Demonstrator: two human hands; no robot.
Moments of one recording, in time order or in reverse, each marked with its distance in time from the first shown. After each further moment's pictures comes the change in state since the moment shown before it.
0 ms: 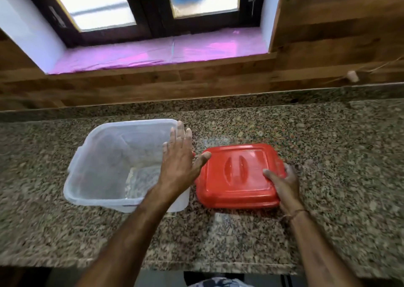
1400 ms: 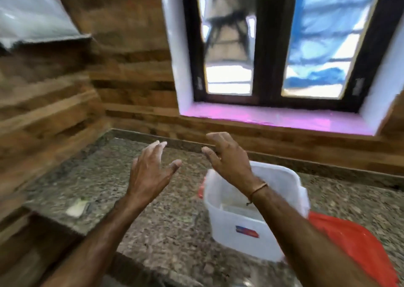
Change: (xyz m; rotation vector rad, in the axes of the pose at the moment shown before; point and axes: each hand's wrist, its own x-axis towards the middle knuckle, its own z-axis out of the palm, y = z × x) left_hand -0.165 -0.279 -0.227 0.059 0.572 -0.289; right_hand -0.294 -0.205 0.362 -0.558 -0.493 -1.366
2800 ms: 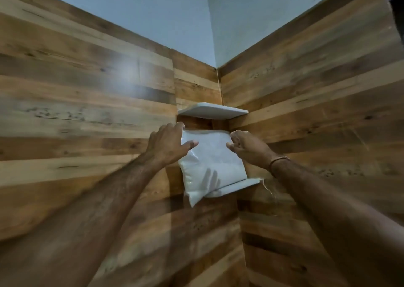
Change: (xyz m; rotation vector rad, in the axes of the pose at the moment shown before) left_hand 0.489 -0.416 -0.446 0.500 0.575 -0.013; right_hand 0.699 -0.389 0.284 0.029 0.081 -0.449
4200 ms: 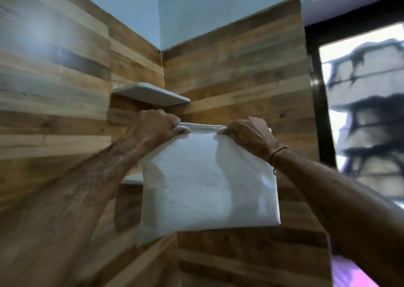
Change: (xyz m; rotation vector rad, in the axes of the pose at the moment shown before) left_hand -0.006 0.100 0.021 -0.058 0.225 0.533; right_hand -0.135 0.026 -0.132 -0.475 0.186 -0.123
